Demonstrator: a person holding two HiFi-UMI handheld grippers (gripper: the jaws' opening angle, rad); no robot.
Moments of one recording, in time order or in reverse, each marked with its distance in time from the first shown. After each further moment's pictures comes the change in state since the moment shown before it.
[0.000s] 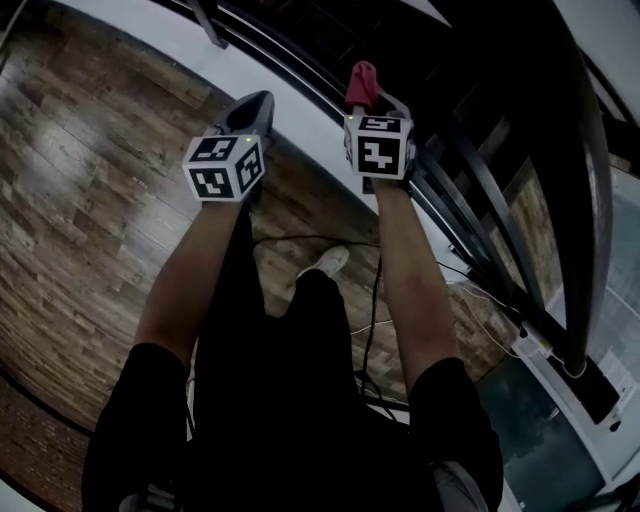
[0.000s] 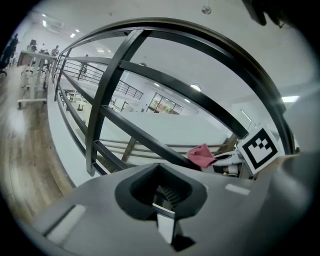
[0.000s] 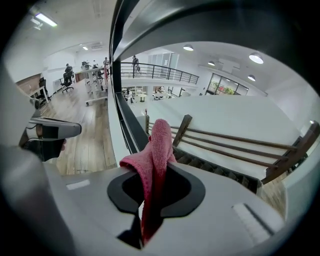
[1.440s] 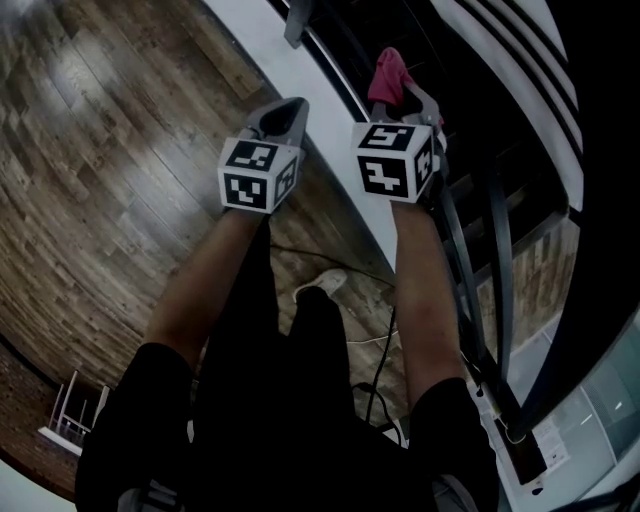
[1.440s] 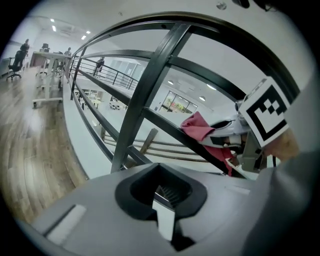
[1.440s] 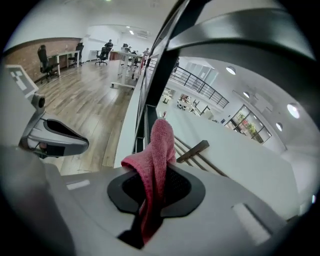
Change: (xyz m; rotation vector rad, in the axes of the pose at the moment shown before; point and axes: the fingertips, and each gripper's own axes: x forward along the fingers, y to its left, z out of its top) left arm 0.008 0.105 0.014 -0.063 0.028 0.152; right arm 0.066 0.102 0.129 -0.456 -0.028 0.034
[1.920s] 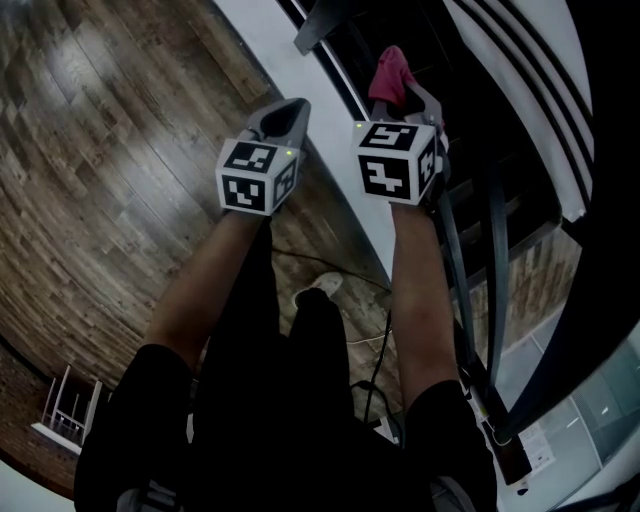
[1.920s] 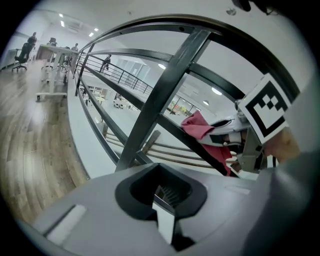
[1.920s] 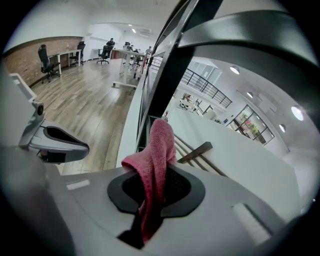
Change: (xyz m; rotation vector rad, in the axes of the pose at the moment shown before) left arm 0.003 0.030 0.017 -0.064 -0.013 0.000; right arm 0.017 0.010 0.041 -0.018 0.015 0.023
